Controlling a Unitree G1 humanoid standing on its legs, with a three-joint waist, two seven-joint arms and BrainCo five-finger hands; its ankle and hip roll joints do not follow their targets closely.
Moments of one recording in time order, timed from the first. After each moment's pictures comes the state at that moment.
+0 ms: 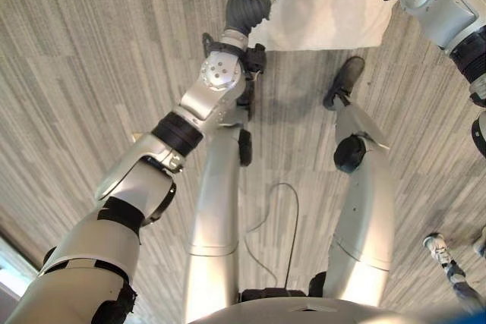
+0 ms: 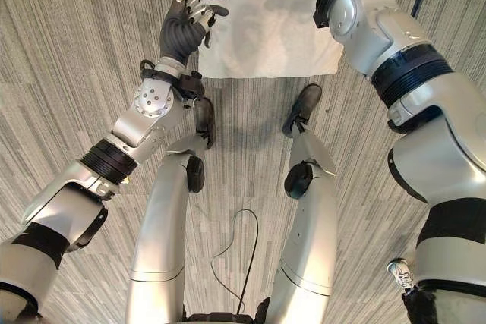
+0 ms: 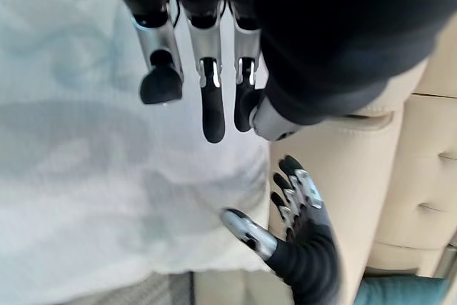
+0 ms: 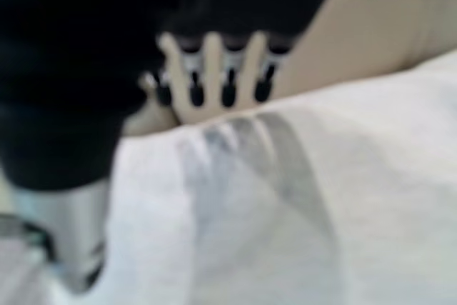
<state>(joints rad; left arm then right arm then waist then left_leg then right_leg) -1.09 0.43 -0.64 0.36 -0.69 -0.30 0.34 -1.63 -0.69 1.02 1.02 -0.23 -0.05 -0.32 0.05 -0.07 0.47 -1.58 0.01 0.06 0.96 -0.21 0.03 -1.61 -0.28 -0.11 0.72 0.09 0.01</state>
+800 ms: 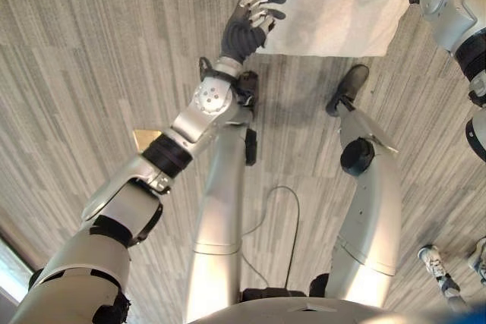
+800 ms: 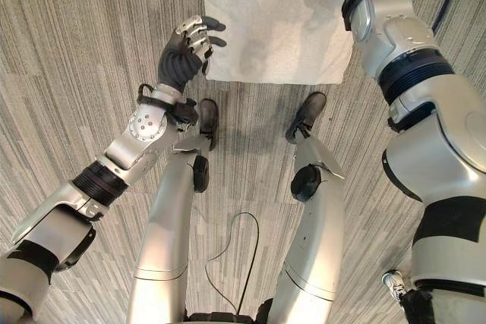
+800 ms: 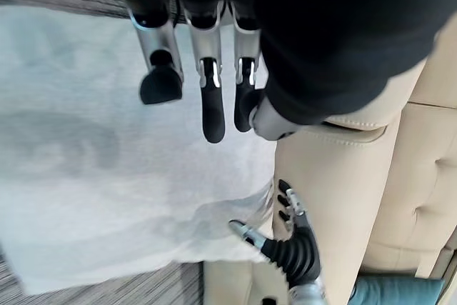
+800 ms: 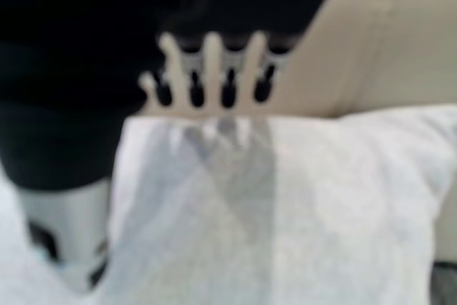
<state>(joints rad) -0.92 0.52 -0.65 0.29 -0.69 -0.30 0.31 -1.64 -0.73 1.03 1.08 -0.33 -0.01 -0.41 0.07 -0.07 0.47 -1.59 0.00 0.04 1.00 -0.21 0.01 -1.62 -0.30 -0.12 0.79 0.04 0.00</state>
